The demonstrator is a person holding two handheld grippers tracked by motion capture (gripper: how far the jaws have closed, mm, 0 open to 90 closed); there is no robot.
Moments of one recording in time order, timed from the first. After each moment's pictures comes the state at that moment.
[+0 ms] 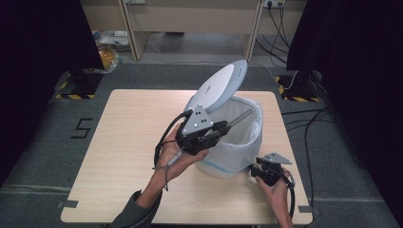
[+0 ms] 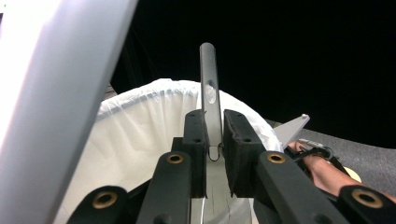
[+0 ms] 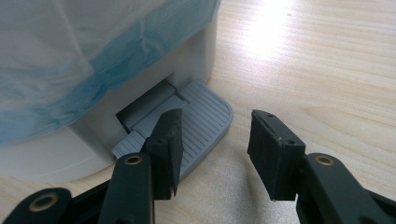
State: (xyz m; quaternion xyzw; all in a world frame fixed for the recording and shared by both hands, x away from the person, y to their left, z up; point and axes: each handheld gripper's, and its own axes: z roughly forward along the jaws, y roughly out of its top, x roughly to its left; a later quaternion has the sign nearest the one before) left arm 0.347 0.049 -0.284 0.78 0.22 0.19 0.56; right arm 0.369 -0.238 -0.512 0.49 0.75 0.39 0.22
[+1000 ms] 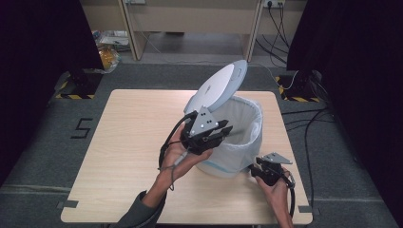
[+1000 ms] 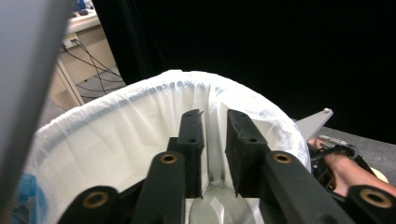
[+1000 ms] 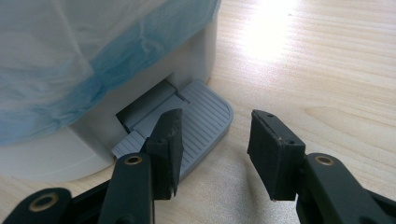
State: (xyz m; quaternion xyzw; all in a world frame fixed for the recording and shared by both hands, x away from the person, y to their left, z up) left arm 0.351 0.039 -0.294 0.78 0.23 0.21 0.54; right arm 0.369 -0.239 -0.512 0.49 0.75 0.39 0.22
